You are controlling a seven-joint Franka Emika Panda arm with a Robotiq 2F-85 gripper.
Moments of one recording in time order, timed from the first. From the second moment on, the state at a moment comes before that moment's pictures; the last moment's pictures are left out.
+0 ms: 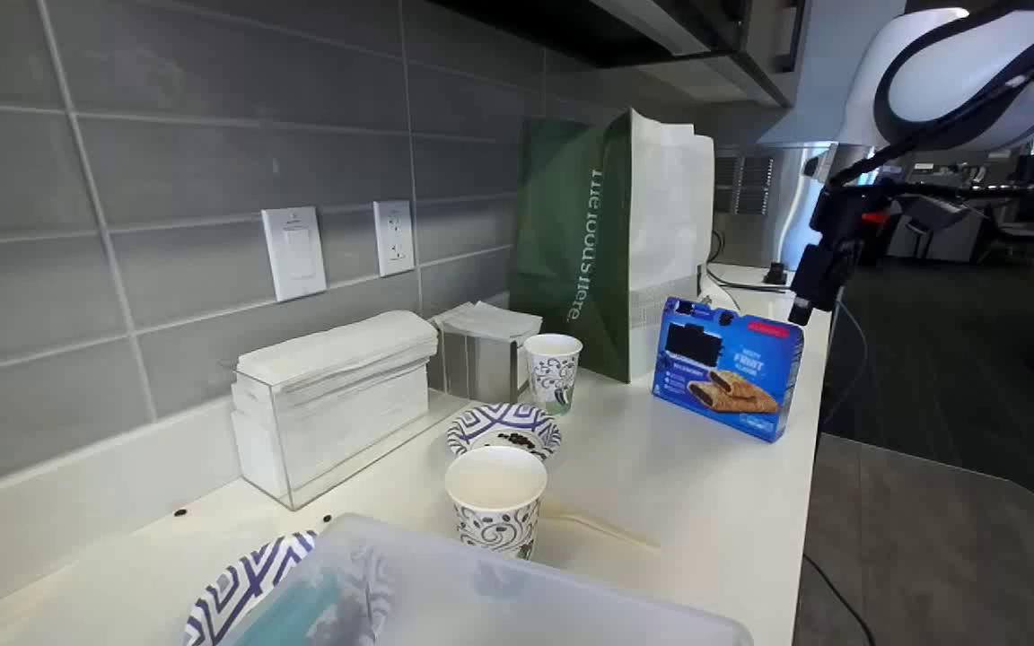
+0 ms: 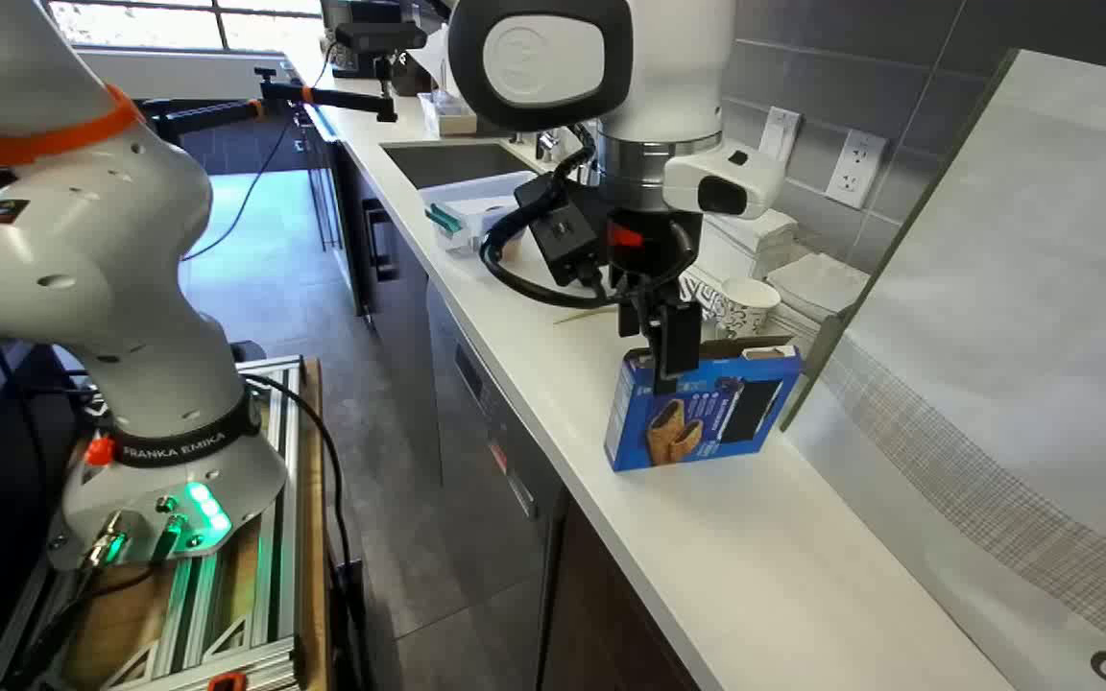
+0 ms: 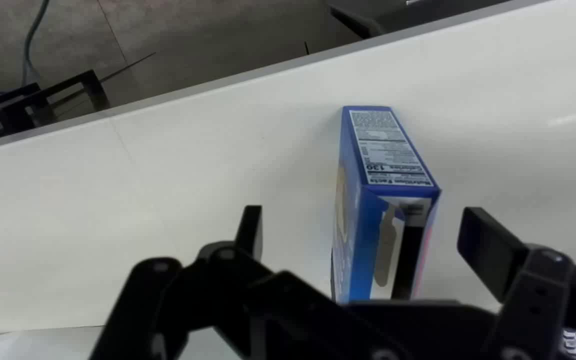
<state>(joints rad) -0.16 -0.31 -0.28 -2.49 -0.07 2.34 -0.26</state>
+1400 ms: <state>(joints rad) -0.12 -0.22 -0.35 -2.37 0.32 2.44 -0.53</state>
